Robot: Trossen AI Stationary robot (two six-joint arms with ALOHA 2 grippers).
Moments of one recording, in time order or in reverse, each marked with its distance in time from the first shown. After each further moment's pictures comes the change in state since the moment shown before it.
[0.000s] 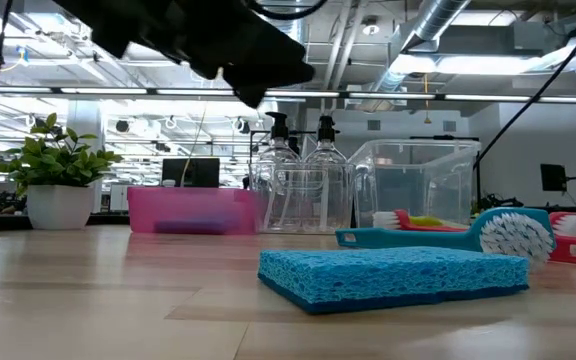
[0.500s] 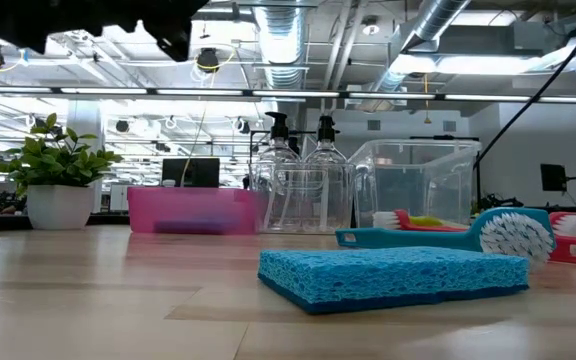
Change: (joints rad) left arm -0.036 -0.459 -0.402 0.349 -0.098 -0.010; right arm 0.000 0.000 0.000 0.000 0.003 -0.002
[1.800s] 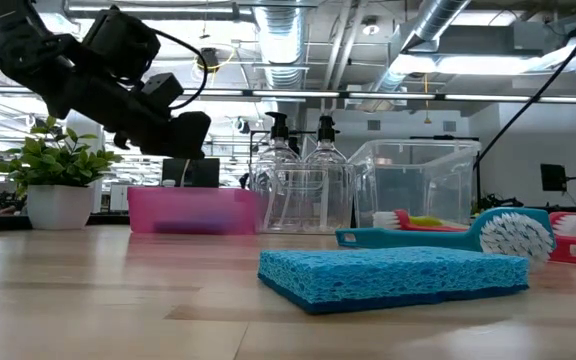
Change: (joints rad) left arm 0.382 0.200 -0.089 -0.107 -0.880 -0.141; right arm 0.000 0.000 0.000 0.000 -0.003 0.001
